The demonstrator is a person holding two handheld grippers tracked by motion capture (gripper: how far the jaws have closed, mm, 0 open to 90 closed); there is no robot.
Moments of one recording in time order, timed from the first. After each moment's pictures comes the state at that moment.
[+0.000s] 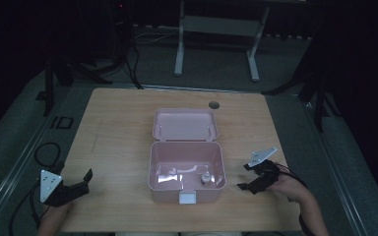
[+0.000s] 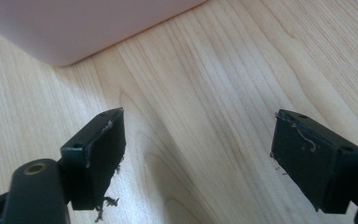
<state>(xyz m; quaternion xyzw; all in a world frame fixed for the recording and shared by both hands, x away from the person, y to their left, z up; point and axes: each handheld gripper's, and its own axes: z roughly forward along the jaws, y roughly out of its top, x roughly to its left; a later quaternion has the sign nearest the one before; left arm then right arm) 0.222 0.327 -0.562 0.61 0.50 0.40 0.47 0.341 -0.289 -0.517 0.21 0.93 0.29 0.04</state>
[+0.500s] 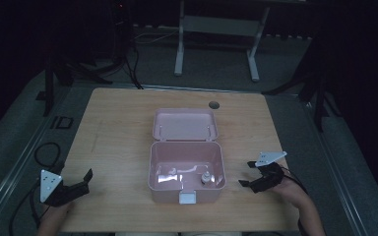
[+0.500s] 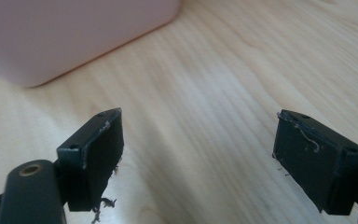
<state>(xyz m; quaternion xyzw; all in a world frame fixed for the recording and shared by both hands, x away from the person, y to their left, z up) 0.222 0.327 -0.562 0.61 0.50 0.40 0.47 0.339 -0.306 -0.529 0.25 0.90 0.35 0.09</state>
